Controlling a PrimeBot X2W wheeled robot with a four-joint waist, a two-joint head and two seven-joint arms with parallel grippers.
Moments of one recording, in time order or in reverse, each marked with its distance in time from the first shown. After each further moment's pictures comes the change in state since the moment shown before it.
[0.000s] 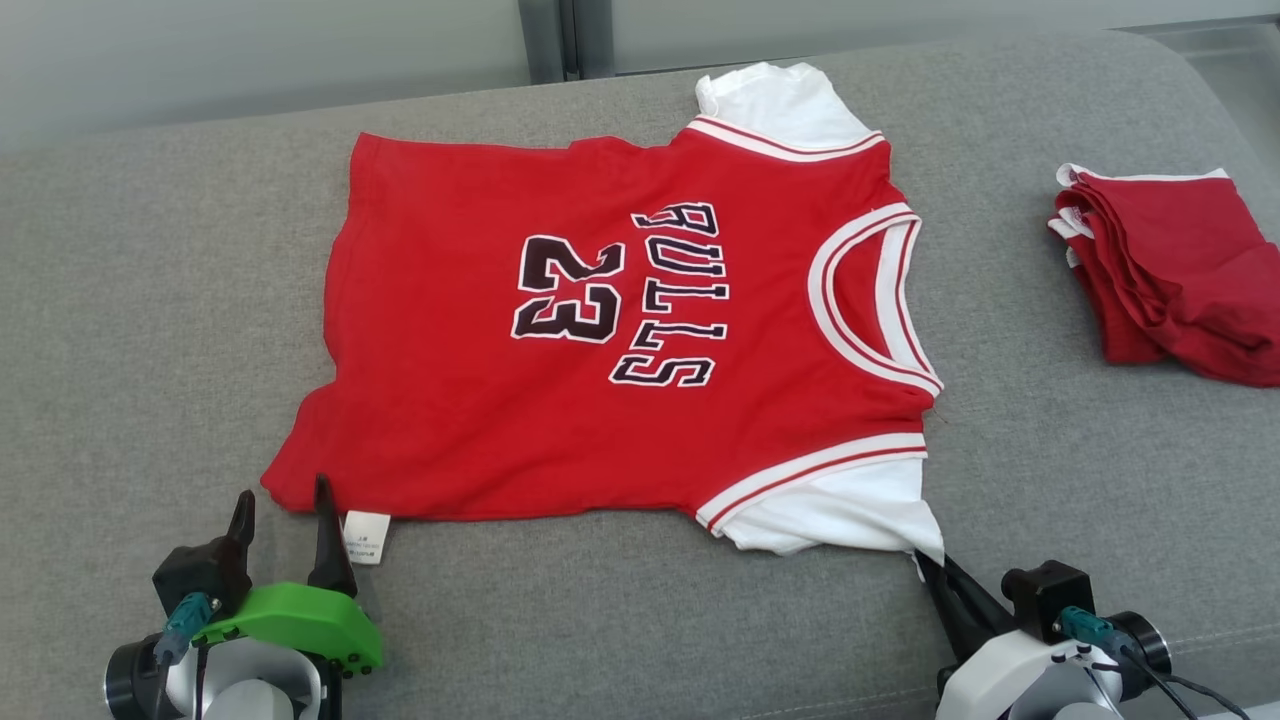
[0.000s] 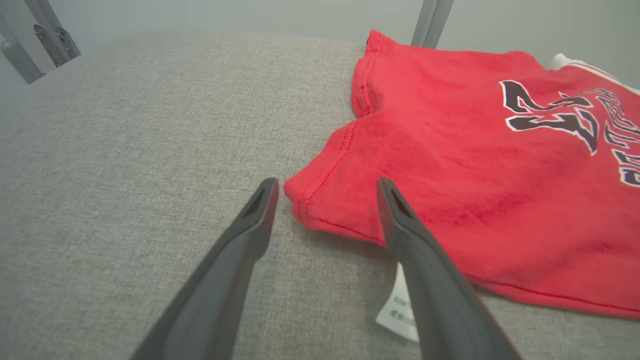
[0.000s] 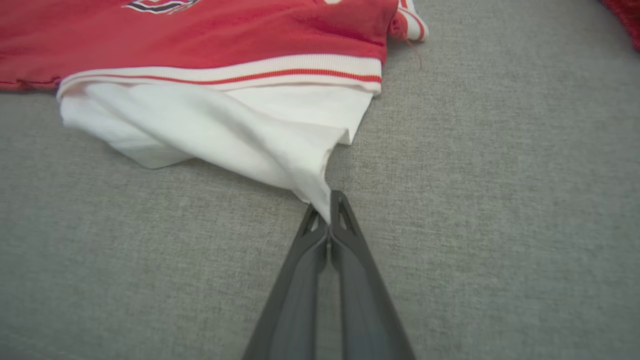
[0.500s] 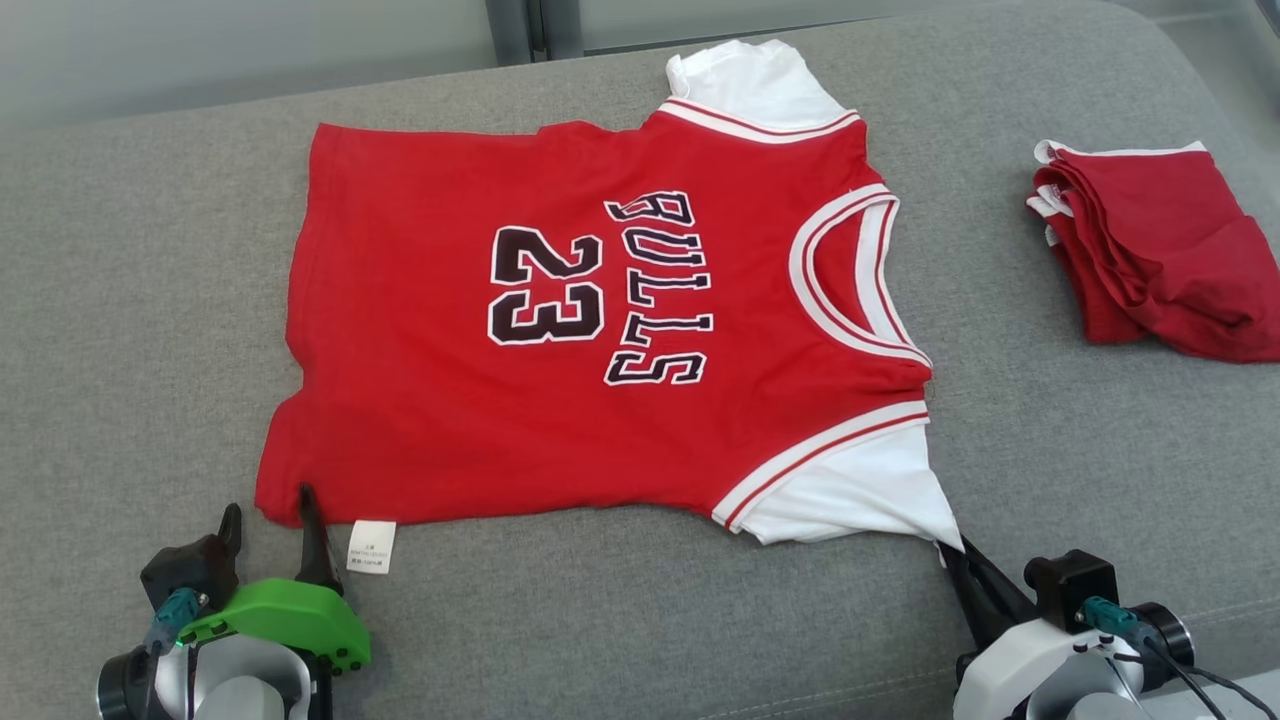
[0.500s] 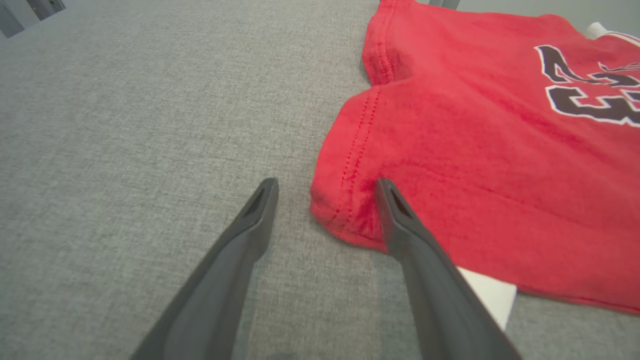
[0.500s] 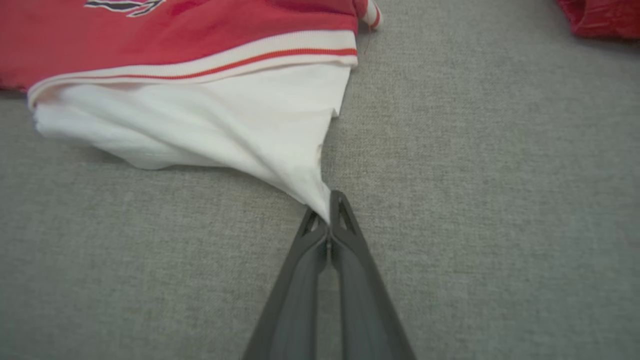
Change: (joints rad) left arm -0.046 0.000 0.040 0.099 -0.007 0.012 0.000; right arm -0.004 -0.019 -0.028 -0.009 0.003 0.000 0.000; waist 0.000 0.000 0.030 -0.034
